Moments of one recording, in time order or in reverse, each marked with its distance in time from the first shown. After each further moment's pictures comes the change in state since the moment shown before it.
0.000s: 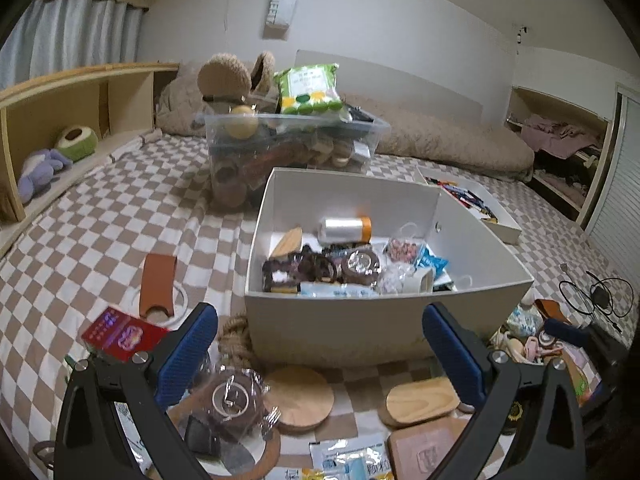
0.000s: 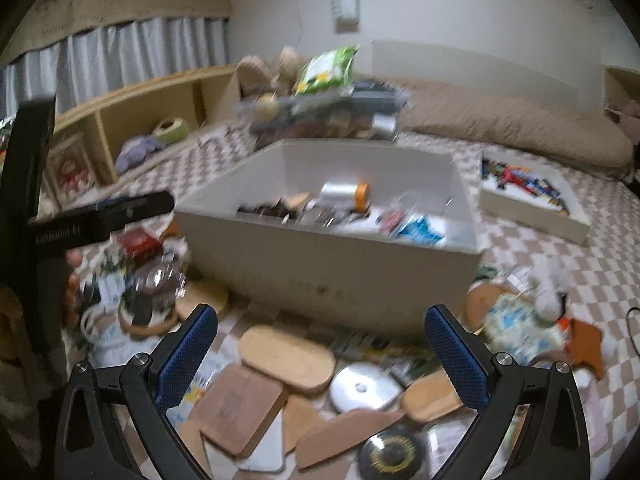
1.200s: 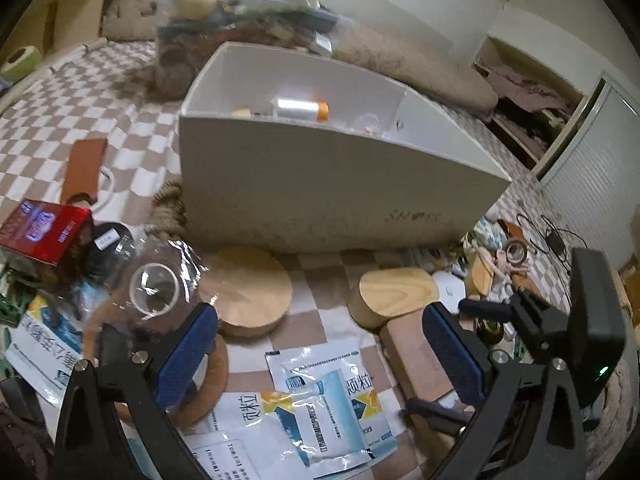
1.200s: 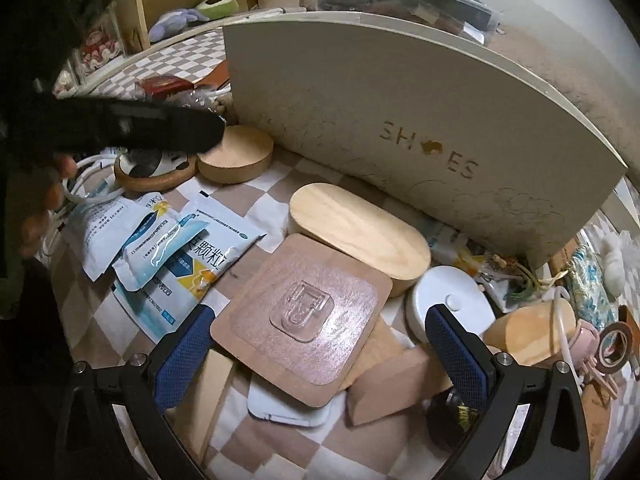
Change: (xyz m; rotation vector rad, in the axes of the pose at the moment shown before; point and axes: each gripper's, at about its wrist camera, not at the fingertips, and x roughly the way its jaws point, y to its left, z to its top) left arm 0.041 0.006 -0.055 -0.026 0.332 -0.239; right arm 0.042 0.037 -0.058 -0.206 0.324 0.052
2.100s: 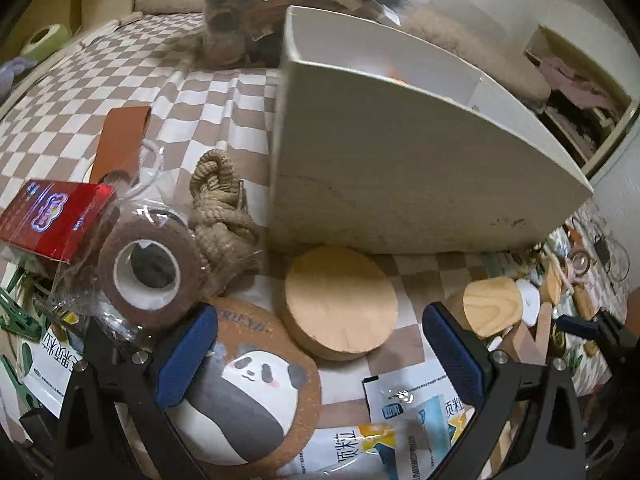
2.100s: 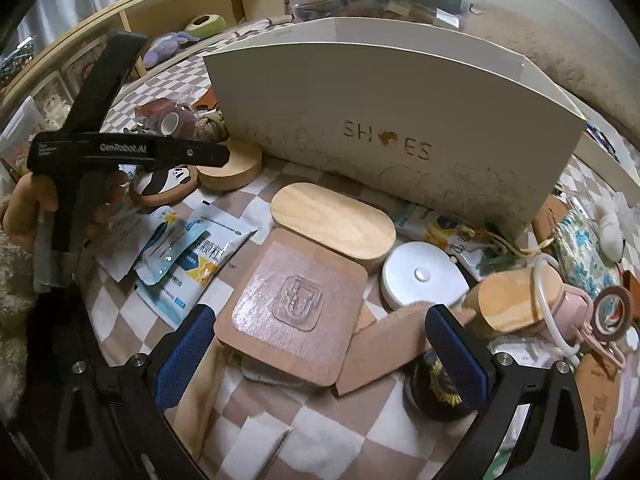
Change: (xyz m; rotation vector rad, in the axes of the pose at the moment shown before) left arm 0.022 0.038 0.012 -0.040 0.078 0.165; right arm -0.018 -0.026 -0.009 0.097 -0.001 0.076
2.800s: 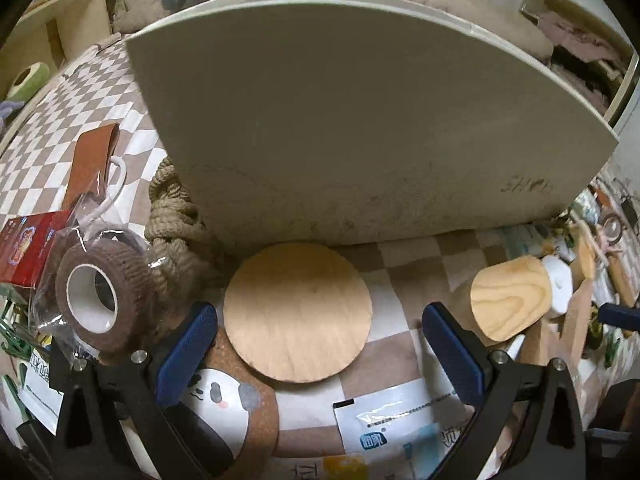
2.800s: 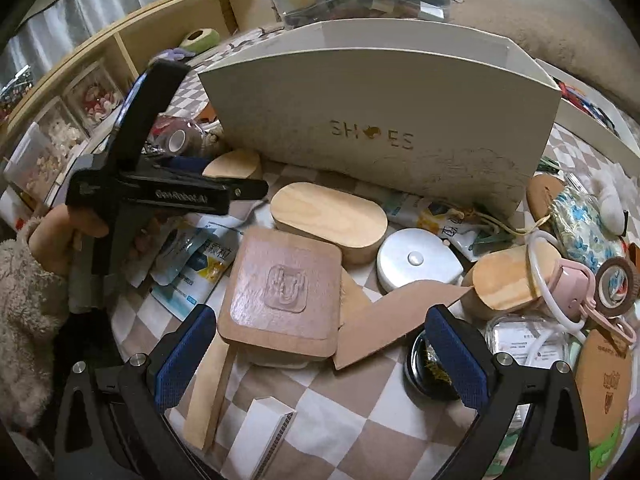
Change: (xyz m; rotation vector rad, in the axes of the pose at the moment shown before) left arm 0.035 -0.033 0.001 0.107 0.041 0.118; right arm -0.006 -0.011 -0.003 0.075 -0.016 0.057
